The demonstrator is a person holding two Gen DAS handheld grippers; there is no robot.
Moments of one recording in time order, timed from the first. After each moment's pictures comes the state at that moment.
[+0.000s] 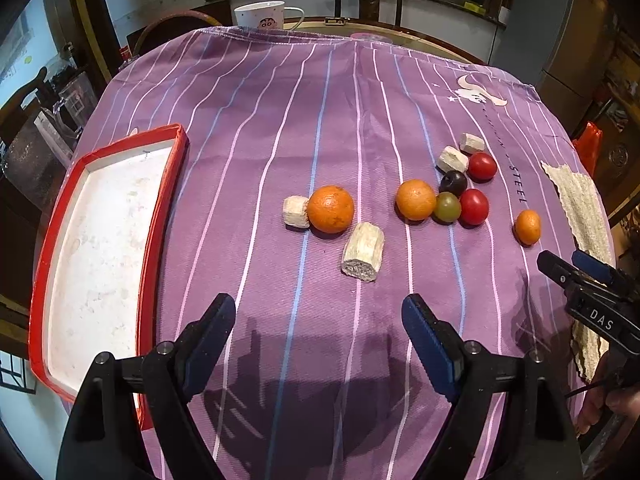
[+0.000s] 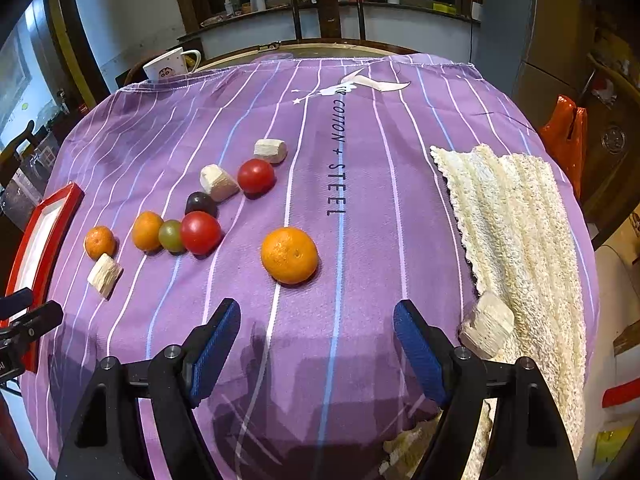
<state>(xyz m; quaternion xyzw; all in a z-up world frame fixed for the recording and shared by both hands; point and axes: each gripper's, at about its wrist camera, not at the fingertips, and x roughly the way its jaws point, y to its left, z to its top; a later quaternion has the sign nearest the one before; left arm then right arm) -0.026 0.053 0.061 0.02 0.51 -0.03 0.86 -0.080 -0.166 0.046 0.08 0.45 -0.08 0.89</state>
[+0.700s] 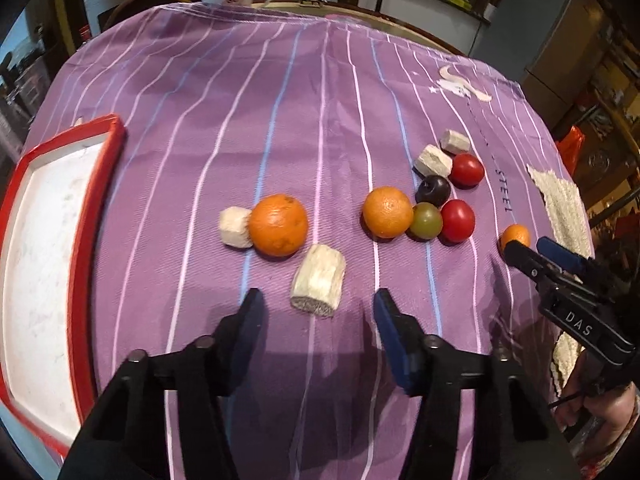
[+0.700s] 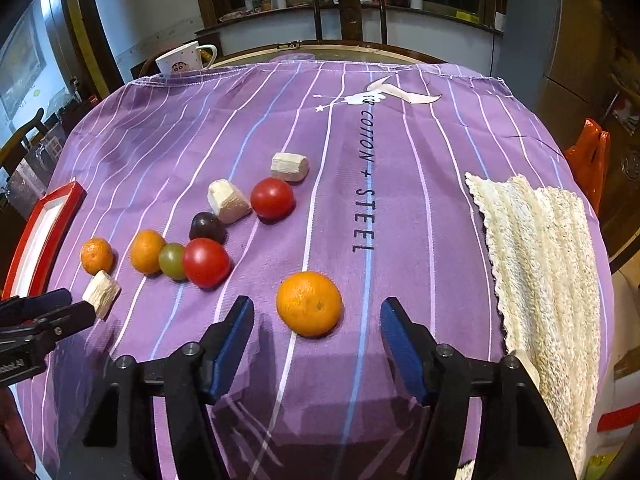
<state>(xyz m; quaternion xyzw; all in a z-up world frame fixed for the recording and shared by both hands) 0.016 0.034 0.033 -0.02 0.54 -0.09 0.84 -0.044 -0.161 0.041 0.05 0.45 -0.06 0.89</state>
